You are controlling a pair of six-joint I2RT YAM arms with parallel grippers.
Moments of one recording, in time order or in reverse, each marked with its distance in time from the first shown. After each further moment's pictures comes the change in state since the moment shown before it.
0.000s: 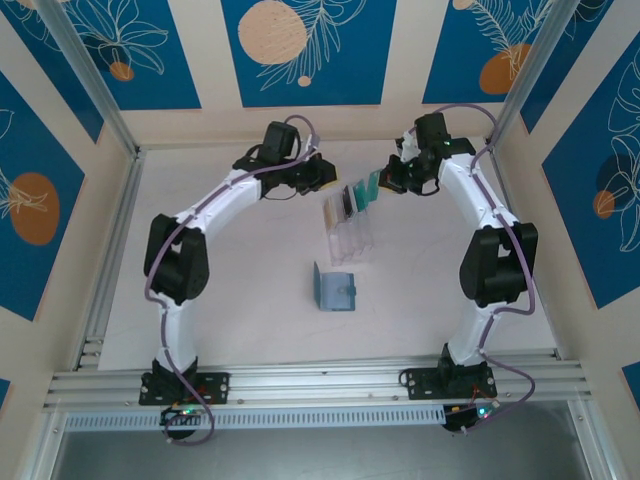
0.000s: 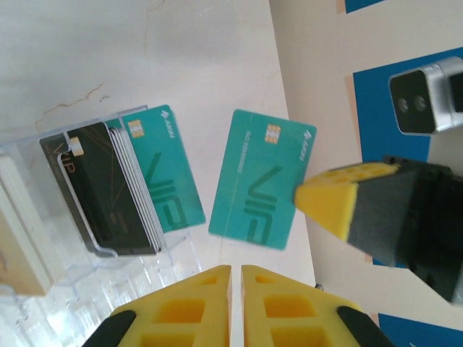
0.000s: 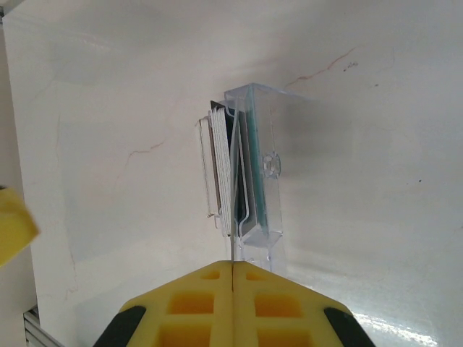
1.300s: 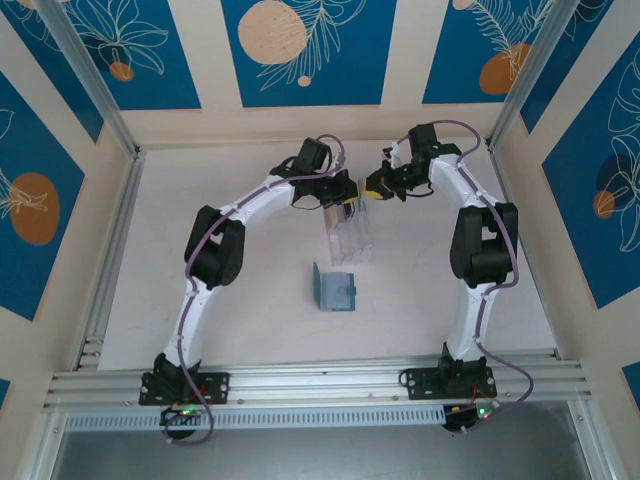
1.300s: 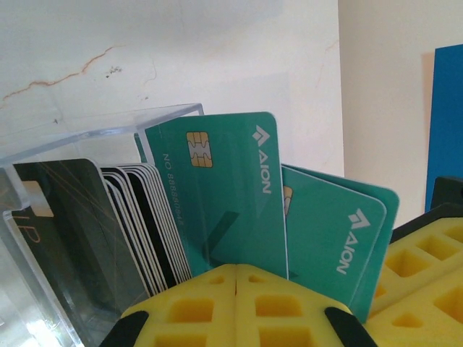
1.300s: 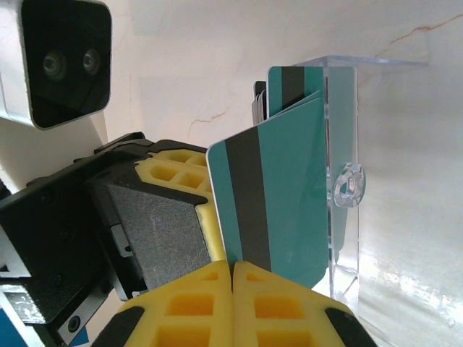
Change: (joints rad) left arm -0.087 0.338 0.245 -0.012 -0.027 -0.036; right arm -0.021 0.186 0.018 0.070 -0.347 0.003
